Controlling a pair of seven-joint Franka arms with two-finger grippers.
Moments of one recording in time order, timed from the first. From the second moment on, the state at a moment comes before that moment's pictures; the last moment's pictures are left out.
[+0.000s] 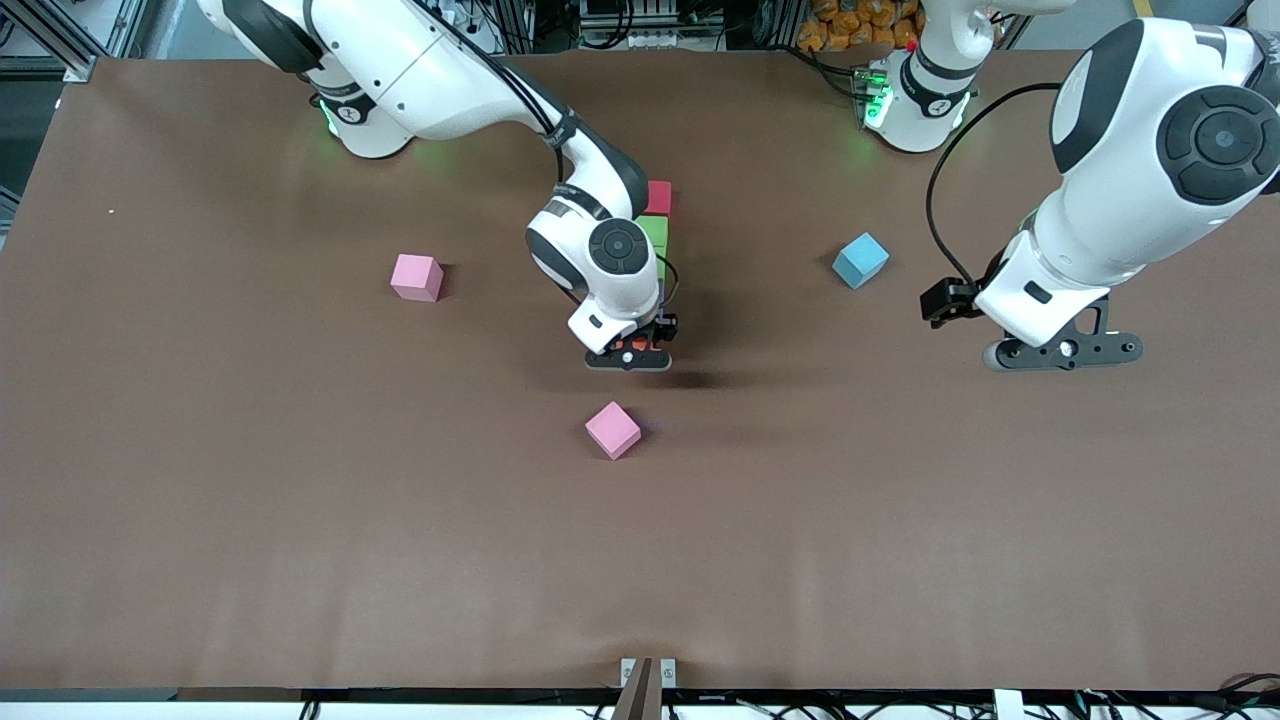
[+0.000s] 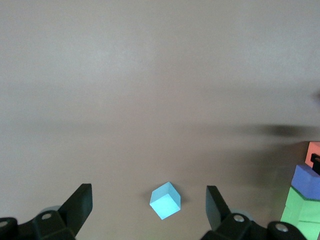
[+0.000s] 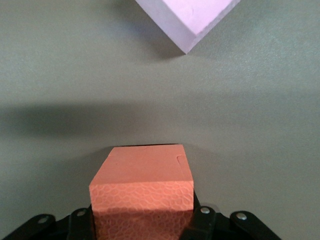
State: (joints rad) left arm -0.22 0.19 -0.07 -1.53 0.04 1.60 -0.29; right arm 0.60 0.76 0.25 -1.57 -0.16 2.29 0.93
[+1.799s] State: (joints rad) left arm -0.23 0.14 -0.06 -1.46 0.04 1.57 -0.23; right arm 0.66 0.71 0.16 -1.50 -0.06 2.31 0.97
